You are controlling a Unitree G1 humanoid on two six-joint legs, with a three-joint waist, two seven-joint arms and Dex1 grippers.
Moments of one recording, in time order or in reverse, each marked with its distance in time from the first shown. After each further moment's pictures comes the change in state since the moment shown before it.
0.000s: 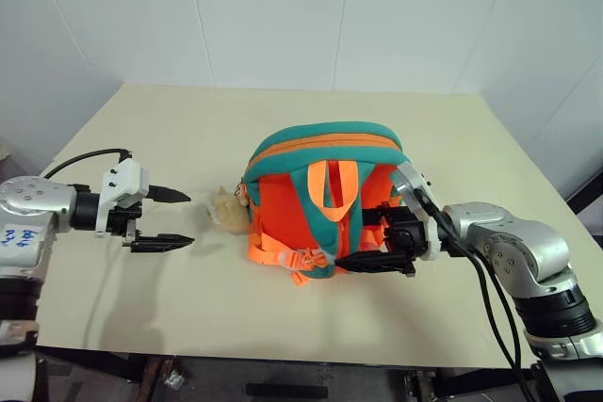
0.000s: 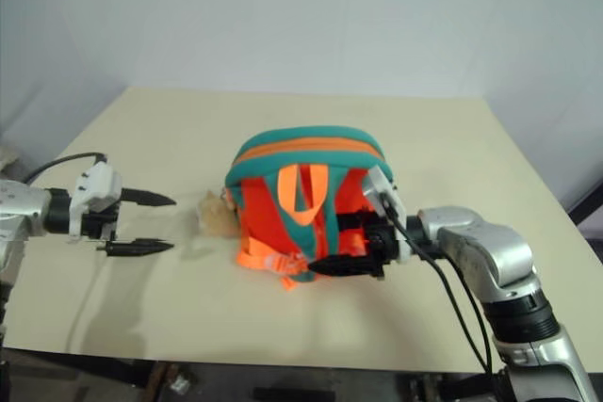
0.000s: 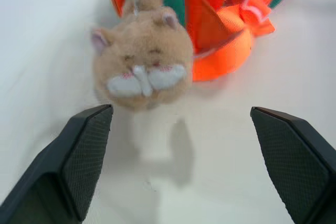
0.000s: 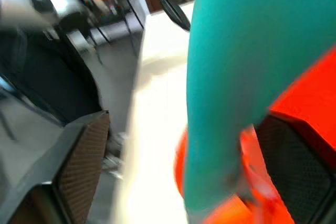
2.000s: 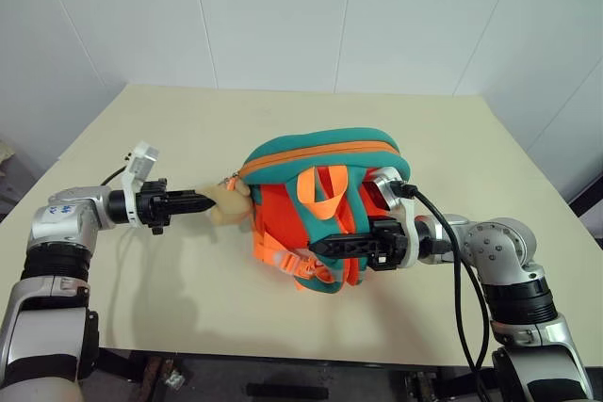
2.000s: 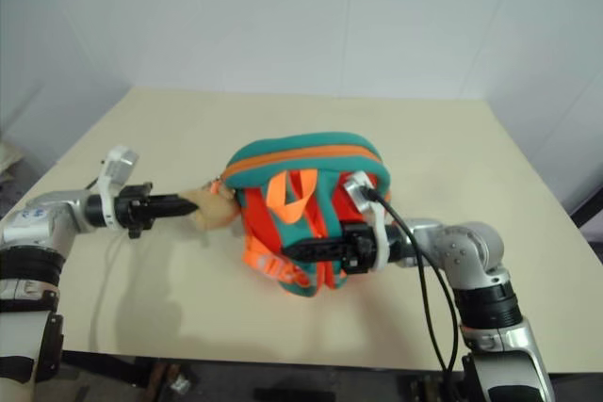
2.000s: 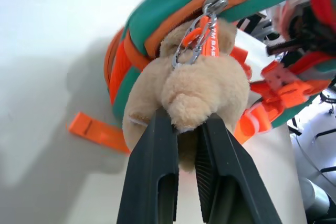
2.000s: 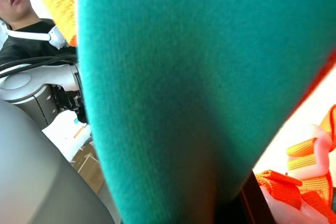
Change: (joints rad) left arm -0.340 -0.161 -0.109 0.430 -0.145 0.315 -0.069; right arm -0.096 0.216 -0.072 0.075 0.381 0.549 -0.197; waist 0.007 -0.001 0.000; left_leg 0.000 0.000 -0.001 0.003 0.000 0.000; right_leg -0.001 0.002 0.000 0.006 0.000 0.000
